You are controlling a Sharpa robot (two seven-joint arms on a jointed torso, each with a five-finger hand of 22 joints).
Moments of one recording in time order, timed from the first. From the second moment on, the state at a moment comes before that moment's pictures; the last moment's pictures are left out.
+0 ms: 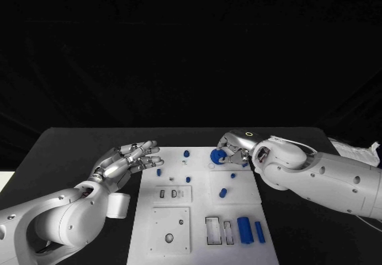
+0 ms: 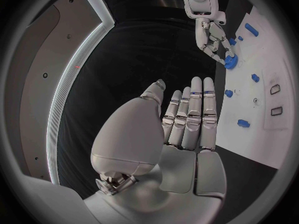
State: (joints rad) left arm 1.15 -1.00 0.00 1.84 0.13 -0.36 0.47; left_hand 1.42 -0.01 0.07 0.16 0.25 0.96 0.22 0.07 0.07 1.05 0.16 0.07 0.07 1.17 0.11 0.17 0.21 0.18 1.00 0.21 0.28 0.08; right arm 1.18 -0.88 0.07 1.53 -1.72 -0.27 -0.22; right_hand 1.42 -0.08 0.20 0.17 0.16 1.06 0.13 0.15 0.08 1.47 0.03 1.57 1.31 1.47 -0.04 1.56 1.31 0.05 1.47 0.07 1.49 1.31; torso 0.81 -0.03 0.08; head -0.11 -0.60
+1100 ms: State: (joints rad) left arm 1.15 -0.99 -0.01 1.84 0.13 -0.36 0.47; left_hand 1.42 -0.01 0.07 0.16 0.25 0.96 0.22 0.07 0.07 1.05 0.16 0.07 0.07 1.17 0.11 0.17 0.21 0.18 1.00 0.21 0.28 0.08; right arm 1.18 -0.66 0.04 1.50 -1.81 -0.33 -0.27; right_hand 1.37 -0.08 0.23 0.18 0.18 1.06 0.13 0.12 0.08 1.47 0.03 1.57 1.31 1.47 -0.04 1.56 1.31 0.05 1.47 0.07 1.50 1.31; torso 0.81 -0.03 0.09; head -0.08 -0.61
